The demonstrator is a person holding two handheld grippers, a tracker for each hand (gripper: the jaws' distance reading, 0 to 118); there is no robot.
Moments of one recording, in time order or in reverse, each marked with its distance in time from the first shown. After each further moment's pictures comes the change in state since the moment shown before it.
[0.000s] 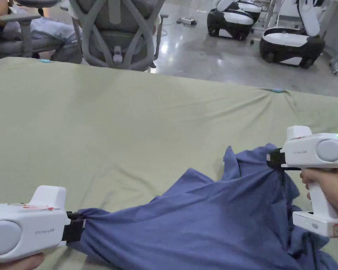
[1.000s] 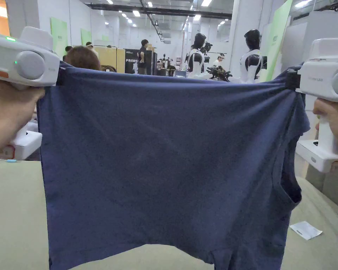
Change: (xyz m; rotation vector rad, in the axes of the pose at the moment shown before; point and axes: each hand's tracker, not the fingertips) left arm 0.062 0.396 0.161 0.796 0.398 -0.225; right arm 0.021 0.228 0.247 0.754 -0.306 0.022
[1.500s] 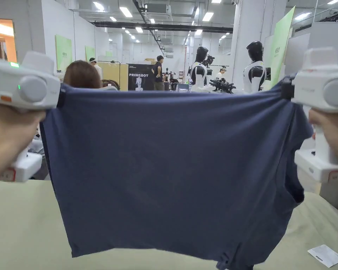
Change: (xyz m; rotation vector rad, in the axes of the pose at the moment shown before) left arm 0.028 -0.041 -0.055 -0.053 0.011 0.003; right arm -0.011 -0.033 -0.068 -0.012 -0.014 0.019
